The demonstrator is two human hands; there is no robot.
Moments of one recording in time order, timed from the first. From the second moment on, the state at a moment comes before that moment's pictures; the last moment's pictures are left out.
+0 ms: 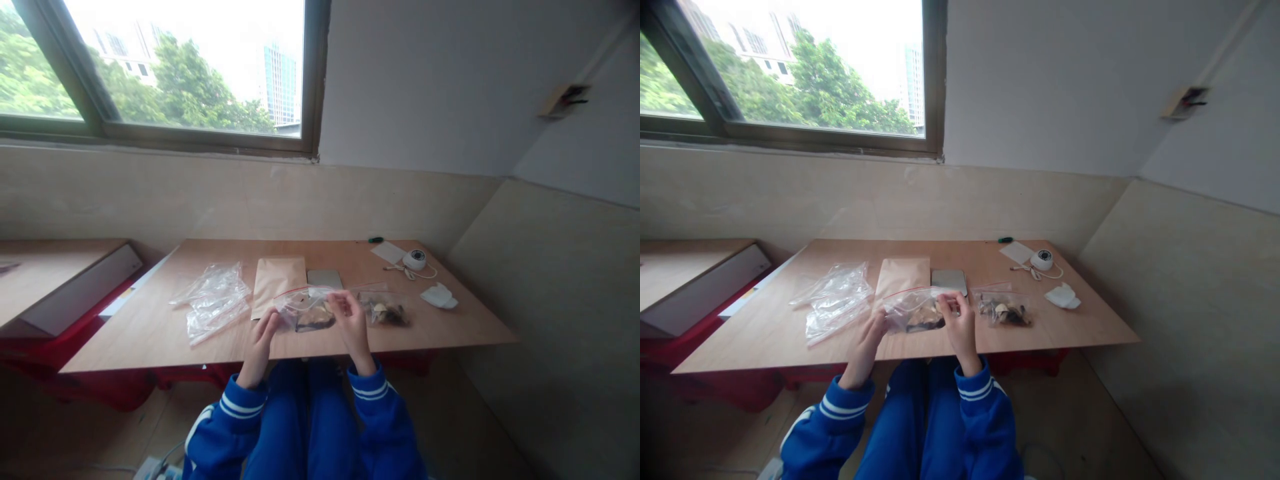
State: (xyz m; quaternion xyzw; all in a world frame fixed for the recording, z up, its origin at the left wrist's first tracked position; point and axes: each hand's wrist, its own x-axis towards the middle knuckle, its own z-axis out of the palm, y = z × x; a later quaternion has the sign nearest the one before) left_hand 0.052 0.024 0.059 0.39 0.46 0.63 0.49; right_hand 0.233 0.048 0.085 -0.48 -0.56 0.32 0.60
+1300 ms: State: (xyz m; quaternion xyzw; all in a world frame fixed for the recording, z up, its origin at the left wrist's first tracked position) left_hand 0.075 -0.008 0.092 0.37 0.48 0.71 0.37; right_hand 0.254 -0.008 0.081 -0.50 -0.47 0.31 0.66
